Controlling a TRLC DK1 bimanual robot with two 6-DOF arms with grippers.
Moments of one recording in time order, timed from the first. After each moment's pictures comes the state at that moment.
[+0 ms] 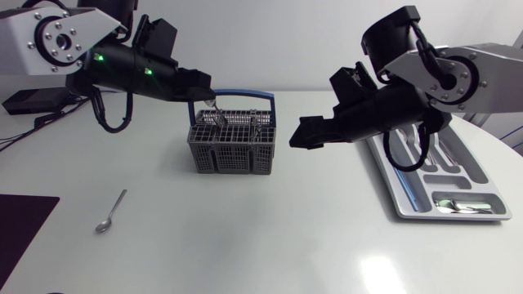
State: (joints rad) left arm -0.33 1.54 1.34 -0.47 0.38 -0.05; right arm 0.41 1.47 1.14 -0.54 -0.30 0.10
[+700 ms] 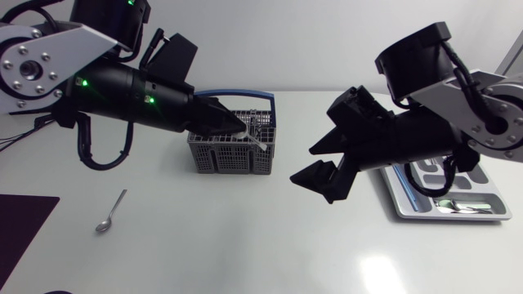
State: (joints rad) left arm -0.50 1.38 1.19 -0.52 0.54 -0.05; right arm 0.49 1.27 0.96 -0.52 -0.37 -0.37
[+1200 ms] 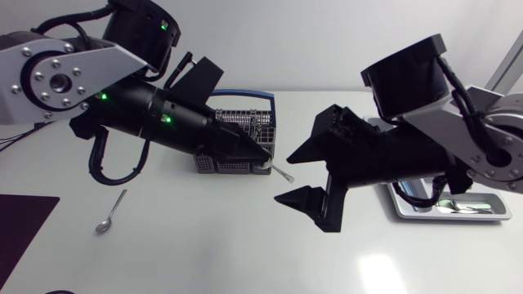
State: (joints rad) left arm -0.57 1.43 1.19 -0.57 0.70 -0.05; right arm 0.62 1.23 0.90 -0.45 -0.38 -0.51
